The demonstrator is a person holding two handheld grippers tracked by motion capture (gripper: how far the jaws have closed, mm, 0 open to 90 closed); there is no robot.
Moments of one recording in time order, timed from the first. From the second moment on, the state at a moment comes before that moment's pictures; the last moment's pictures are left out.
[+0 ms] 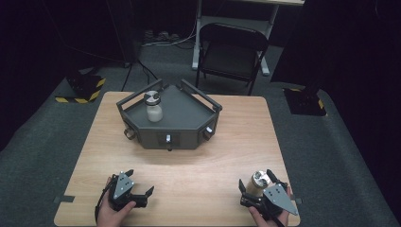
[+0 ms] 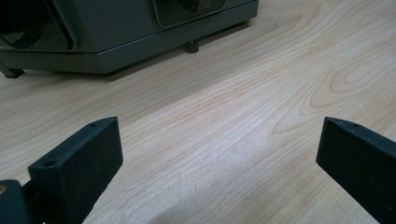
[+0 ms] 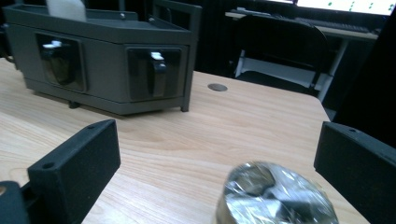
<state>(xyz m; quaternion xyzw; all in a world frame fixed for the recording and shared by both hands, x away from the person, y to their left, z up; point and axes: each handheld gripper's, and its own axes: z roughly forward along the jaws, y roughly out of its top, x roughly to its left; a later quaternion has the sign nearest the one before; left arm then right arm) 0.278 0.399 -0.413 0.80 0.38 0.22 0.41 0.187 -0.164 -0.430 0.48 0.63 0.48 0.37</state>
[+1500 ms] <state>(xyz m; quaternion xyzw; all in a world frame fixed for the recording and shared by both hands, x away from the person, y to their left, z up) 0.280 0.396 -0.411 0.80 0.38 0.22 0.40 0.190 -0.179 -0.455 0.53 0.61 0.47 0.35</state>
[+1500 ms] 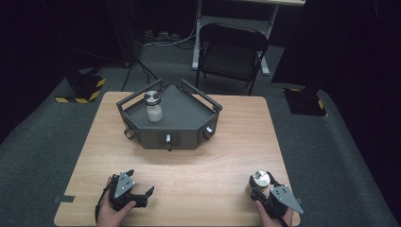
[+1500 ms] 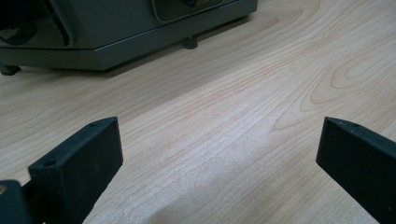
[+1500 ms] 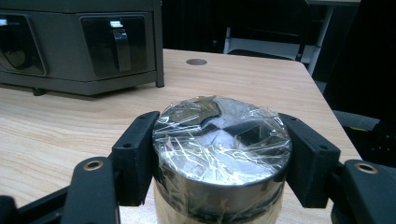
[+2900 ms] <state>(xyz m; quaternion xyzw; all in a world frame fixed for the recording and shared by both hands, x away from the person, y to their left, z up) 0.277 0.395 -0.411 0.81 0.36 0.23 0.40 0.227 -0.141 -0.406 0.46 0.65 0.51 0.33</state>
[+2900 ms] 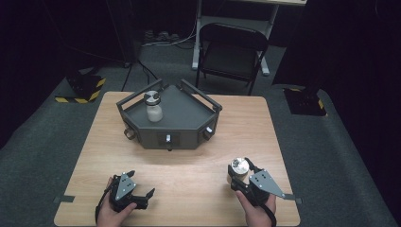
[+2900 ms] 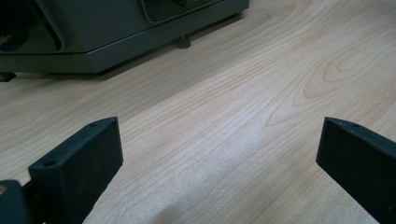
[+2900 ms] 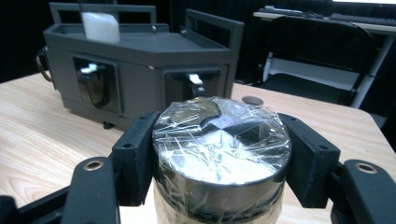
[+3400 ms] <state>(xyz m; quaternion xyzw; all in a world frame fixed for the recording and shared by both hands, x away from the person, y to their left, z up) 0.279 0.400 -0.411 0.81 0.36 0.22 0.41 0.255 -0.120 -0.383 0.44 0.66 0.52 0.30</state>
